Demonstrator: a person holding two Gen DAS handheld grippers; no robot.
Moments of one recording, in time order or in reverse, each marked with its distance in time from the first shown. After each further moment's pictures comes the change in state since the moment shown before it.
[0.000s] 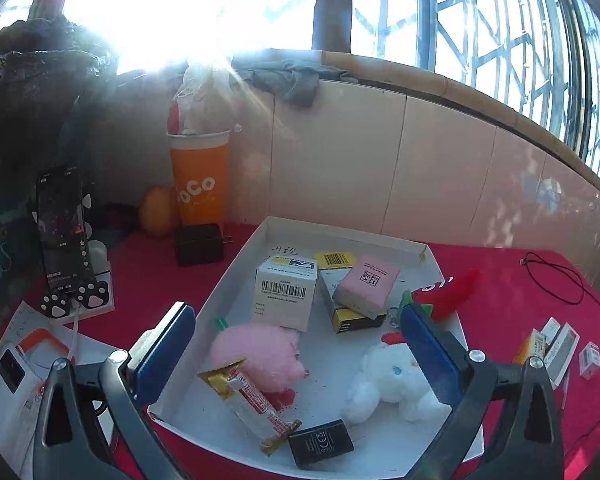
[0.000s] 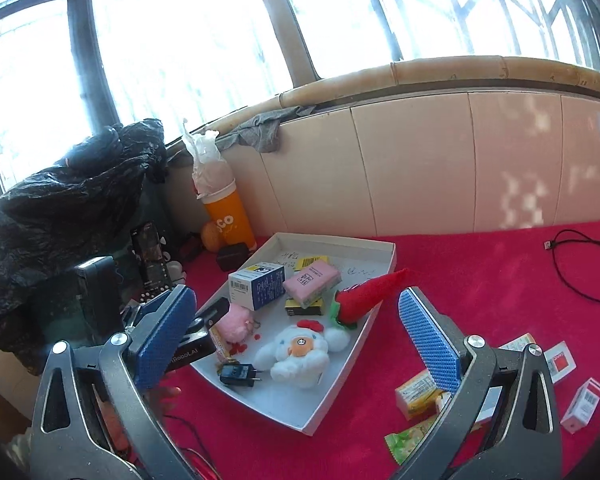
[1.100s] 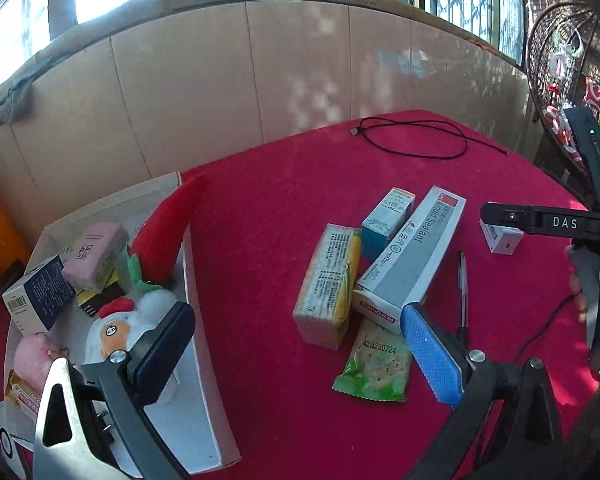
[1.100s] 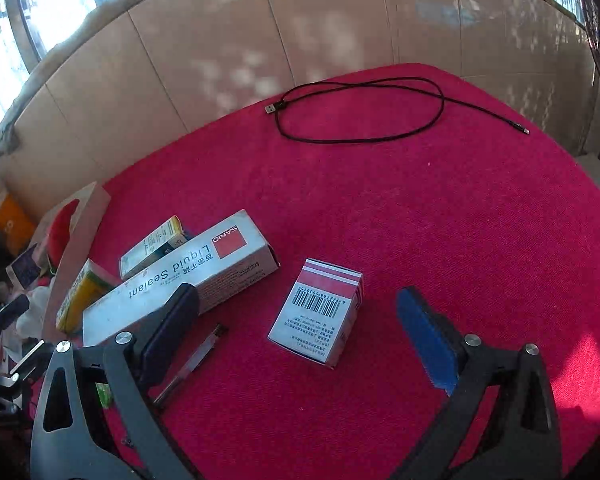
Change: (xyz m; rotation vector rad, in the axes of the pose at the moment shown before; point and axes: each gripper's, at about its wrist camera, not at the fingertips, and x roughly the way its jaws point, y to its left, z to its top) left arm 0.030 -0.201 -0.050 0.450 0.273 -0.360; right arm -0.033 -0.242 -0.100 0.378 0.247 -0.539
